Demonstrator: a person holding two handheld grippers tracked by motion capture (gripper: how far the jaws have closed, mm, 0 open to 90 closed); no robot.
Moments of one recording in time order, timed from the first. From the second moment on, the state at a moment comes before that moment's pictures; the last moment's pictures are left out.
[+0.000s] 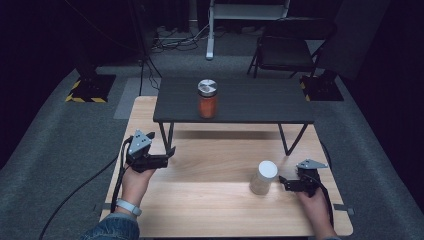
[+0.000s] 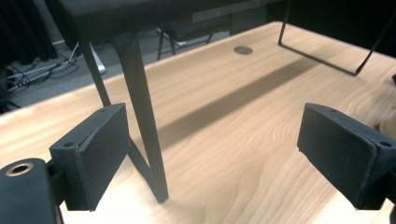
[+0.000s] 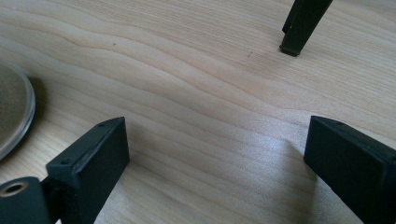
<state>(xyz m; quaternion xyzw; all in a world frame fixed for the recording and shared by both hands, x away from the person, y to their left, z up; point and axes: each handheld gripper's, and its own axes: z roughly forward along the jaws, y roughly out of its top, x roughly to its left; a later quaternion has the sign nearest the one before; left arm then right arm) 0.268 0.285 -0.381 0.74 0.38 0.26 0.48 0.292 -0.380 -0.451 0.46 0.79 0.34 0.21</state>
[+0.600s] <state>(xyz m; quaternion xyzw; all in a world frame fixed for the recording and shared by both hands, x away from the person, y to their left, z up) 0.268 0.279 -0.432 0.76 0.41 0.23 0.45 0.292 -0.380 -0.451 0.46 0.79 0.34 0.21</state>
